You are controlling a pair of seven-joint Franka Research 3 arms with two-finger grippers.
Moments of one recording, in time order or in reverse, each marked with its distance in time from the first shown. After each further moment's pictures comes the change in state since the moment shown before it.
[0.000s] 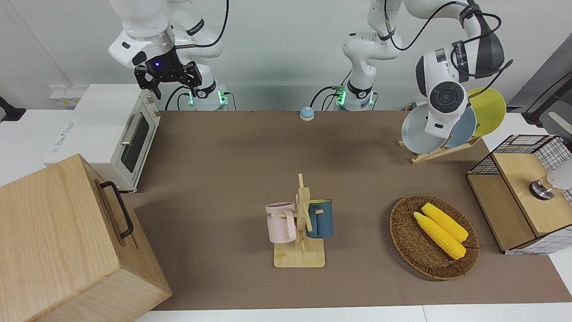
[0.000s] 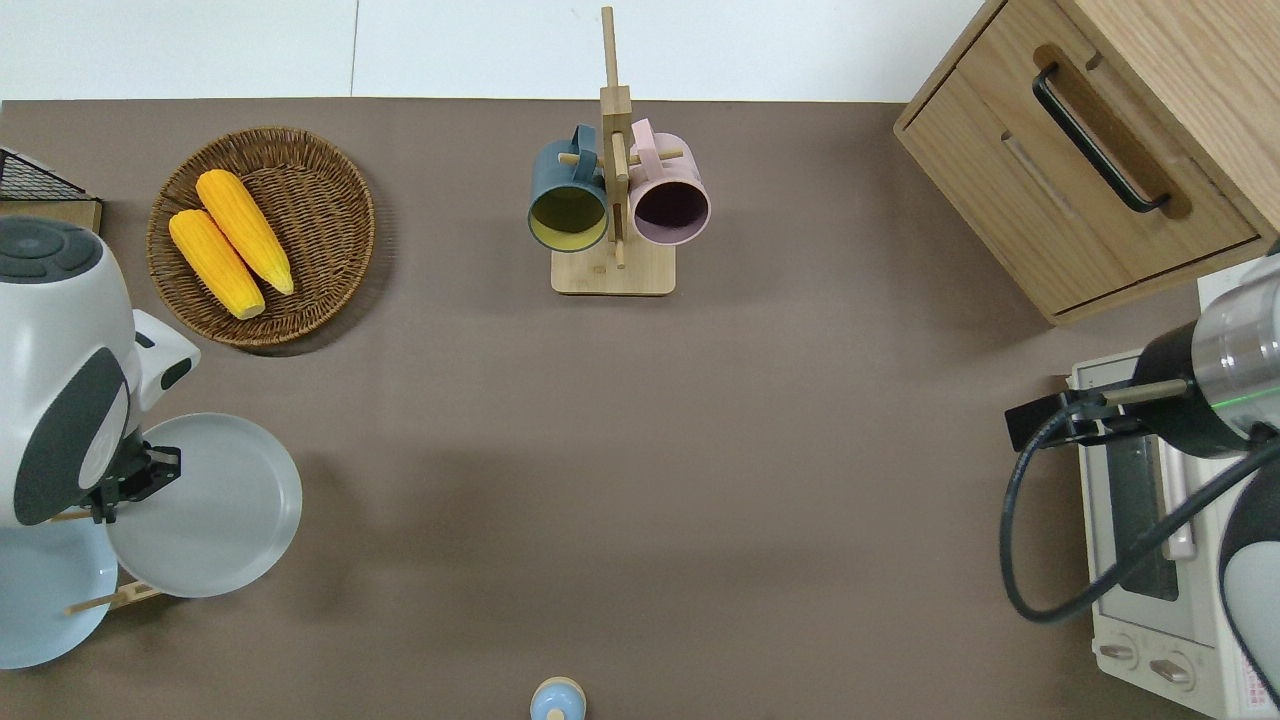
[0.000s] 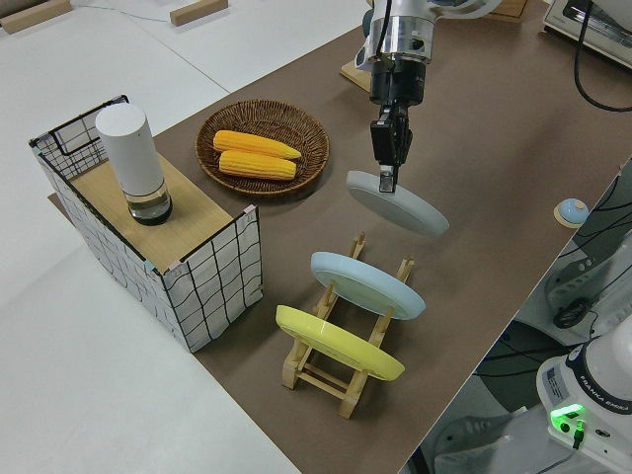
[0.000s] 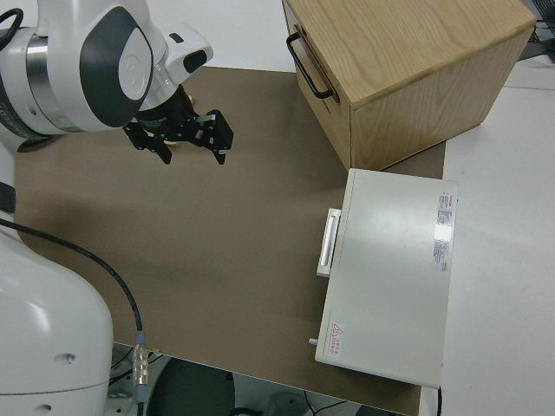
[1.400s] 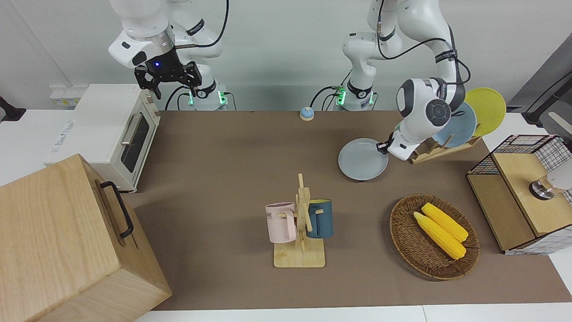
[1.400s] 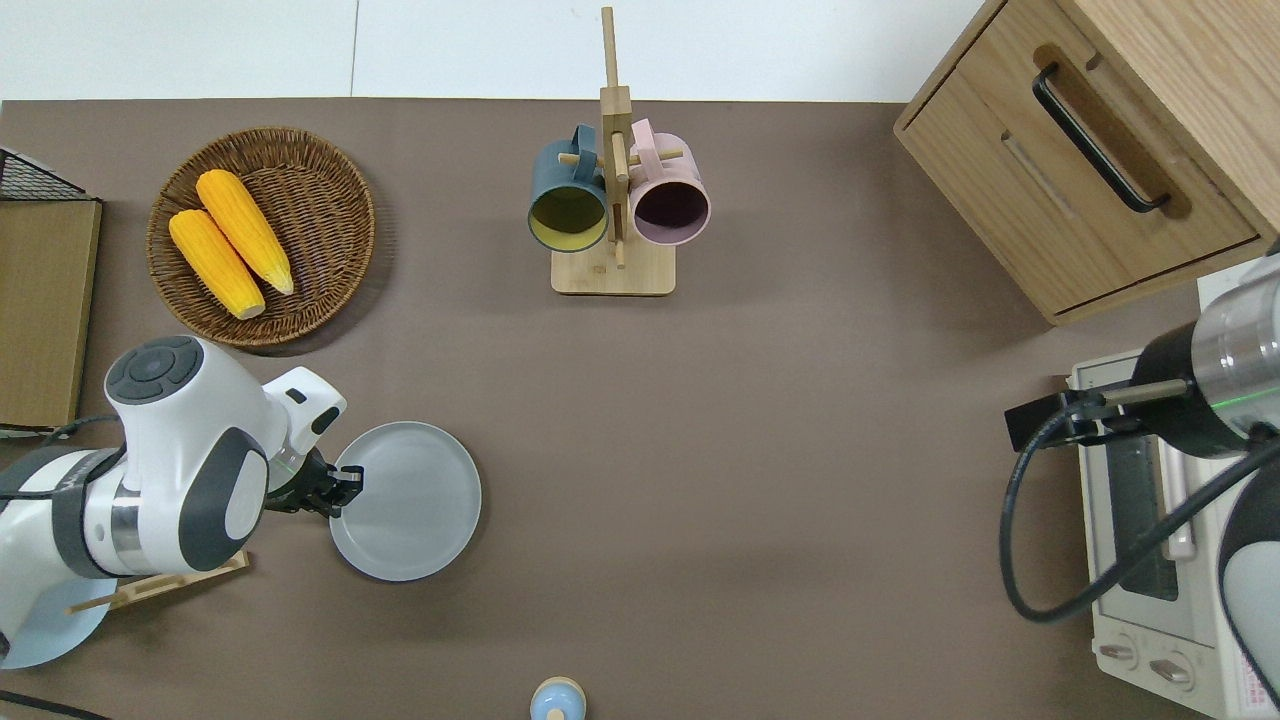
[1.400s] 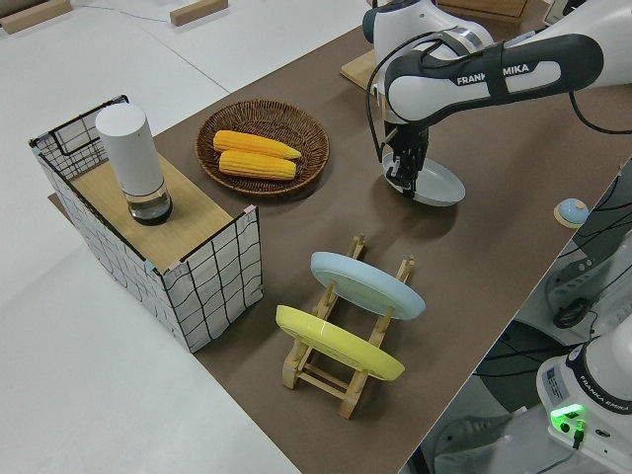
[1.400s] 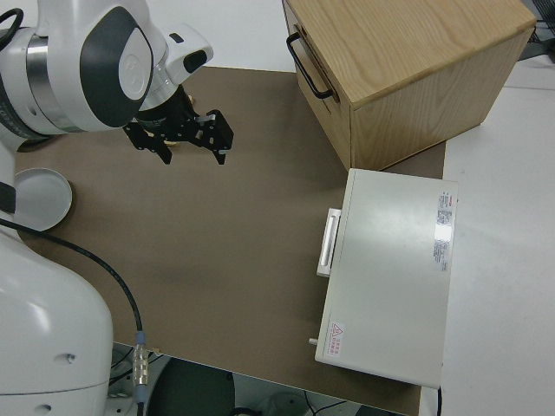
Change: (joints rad) left arm 0.004 0.023 0.001 -0.239 -0.654 0.508 0.103; right arm 0.000 0.000 0.000 0.000 0.000 0.000 0.000
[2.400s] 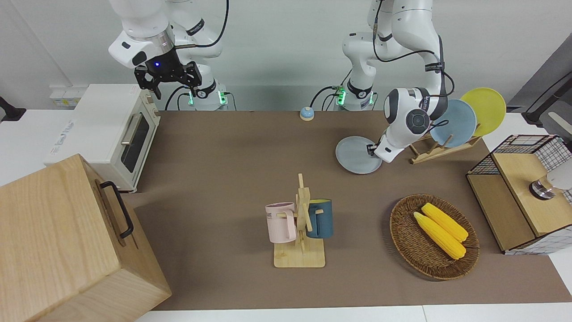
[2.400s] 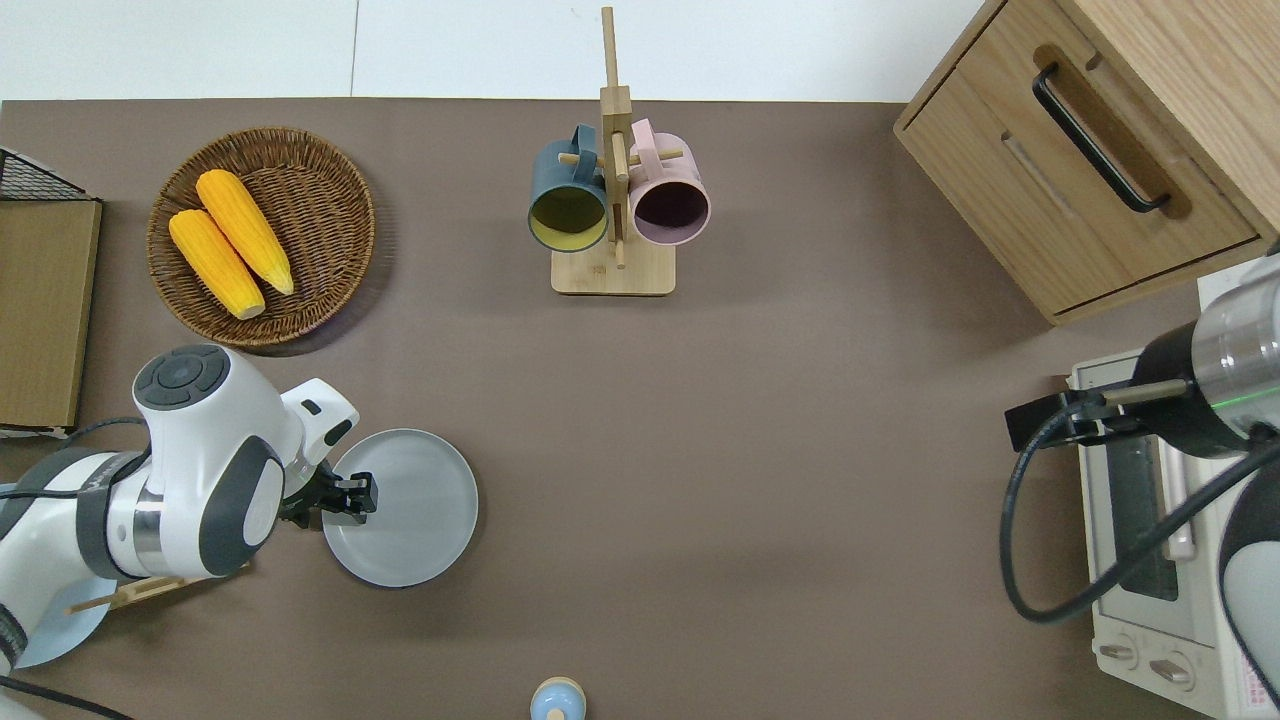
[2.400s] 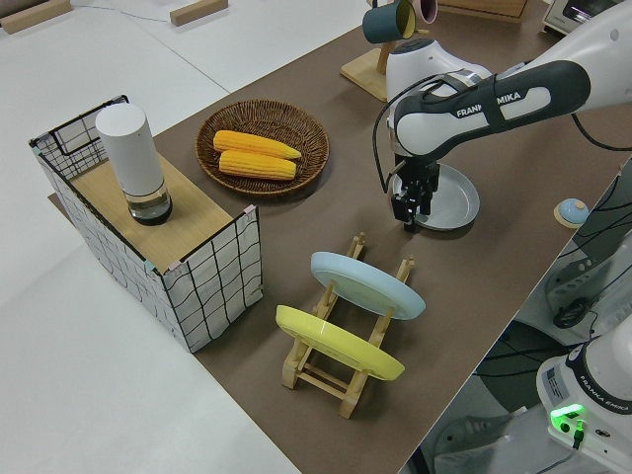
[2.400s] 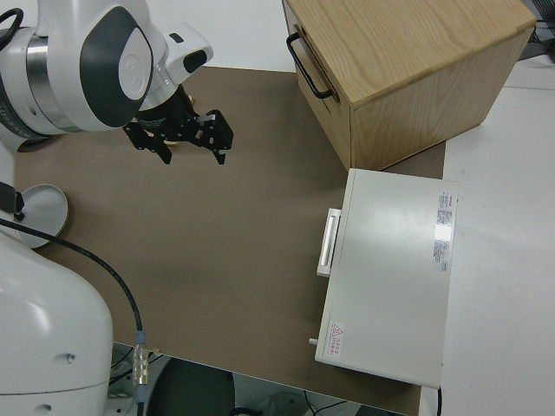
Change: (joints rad) left arm -0.002 0.015 -0.038 -0.179 0.036 0.169 0.040; right arm 0.000 0.000 0.000 0.000 0.000 0.000 0.000
